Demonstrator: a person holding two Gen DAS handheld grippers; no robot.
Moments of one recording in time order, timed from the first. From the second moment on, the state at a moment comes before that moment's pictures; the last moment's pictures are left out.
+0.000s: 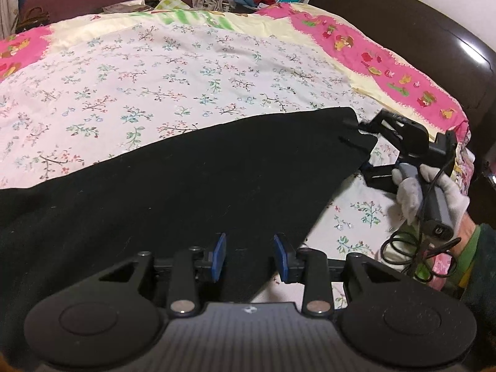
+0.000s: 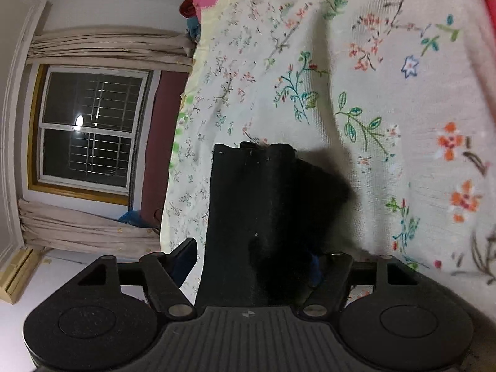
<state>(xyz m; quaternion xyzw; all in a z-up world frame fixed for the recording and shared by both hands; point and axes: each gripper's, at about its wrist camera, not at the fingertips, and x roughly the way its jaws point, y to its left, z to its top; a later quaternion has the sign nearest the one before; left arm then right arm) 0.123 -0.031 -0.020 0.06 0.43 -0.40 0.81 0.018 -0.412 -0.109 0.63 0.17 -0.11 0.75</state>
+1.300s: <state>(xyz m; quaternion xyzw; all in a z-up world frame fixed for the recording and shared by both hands) 0.126 0.126 -0.026 -0.05 0.41 -0.28 0.87 0.129 -0.192 0.023 0.18 0.28 0.17 0.93</state>
